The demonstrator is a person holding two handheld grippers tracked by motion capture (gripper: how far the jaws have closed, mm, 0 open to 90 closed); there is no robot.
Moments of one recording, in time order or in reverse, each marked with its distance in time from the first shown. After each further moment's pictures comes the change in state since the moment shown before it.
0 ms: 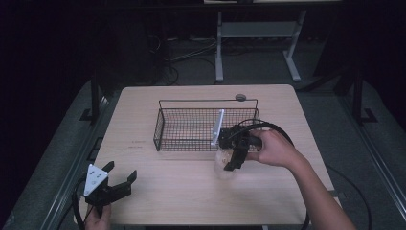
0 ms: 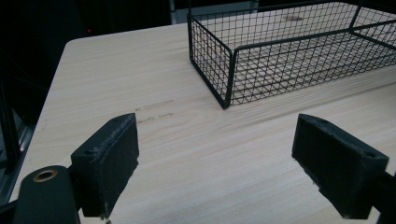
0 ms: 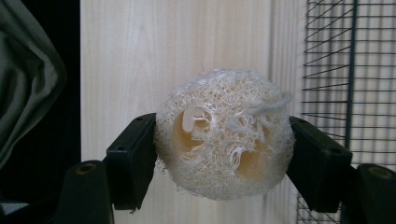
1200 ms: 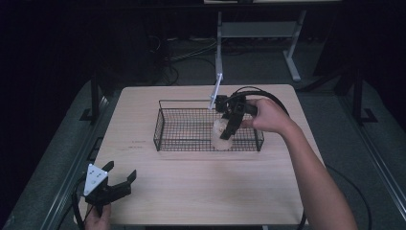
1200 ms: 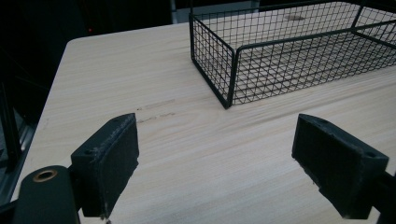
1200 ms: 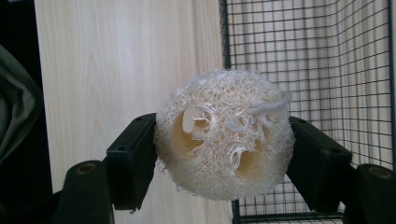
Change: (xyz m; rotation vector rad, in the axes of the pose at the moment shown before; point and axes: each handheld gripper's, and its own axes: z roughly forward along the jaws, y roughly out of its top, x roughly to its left) left arm 0.001 0.000 0.000 0.001 0.003 -0.003; right arm -0.072 0.014 -0.039 -0.020 -0.018 0.093
